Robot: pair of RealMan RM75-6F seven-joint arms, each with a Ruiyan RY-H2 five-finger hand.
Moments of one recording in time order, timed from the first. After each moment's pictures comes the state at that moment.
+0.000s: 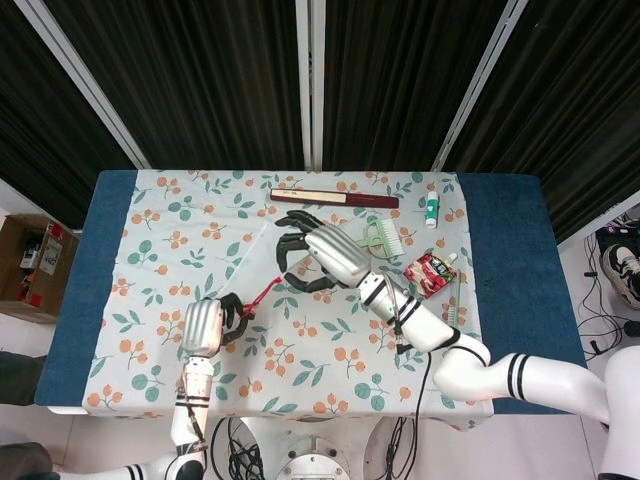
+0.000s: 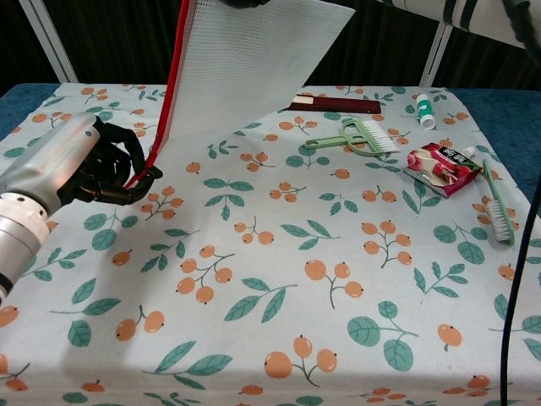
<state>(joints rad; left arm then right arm) -0.38 -1.96 -0.20 -1.38 1.30 1.39 0.26 0.98 -1.44 0.33 -1.58 -1.39 0.91 0.42</state>
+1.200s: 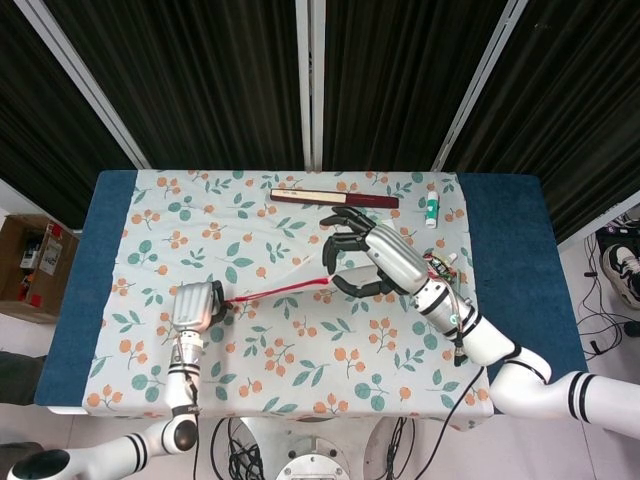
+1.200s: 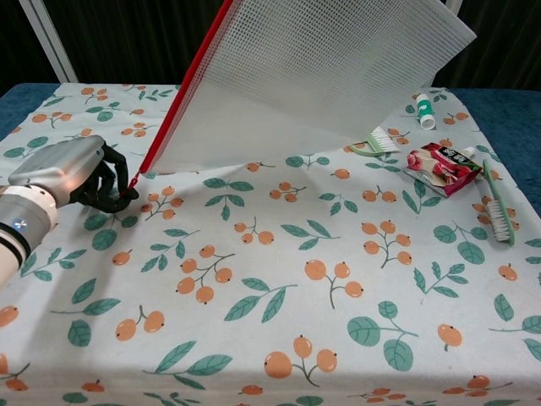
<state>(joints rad) -0.49 -1.96 -0.29 -1.13 1.09 1.19 0.42 0.85 -1.24 0.26 -1.68 -1.56 1.11 0.65</state>
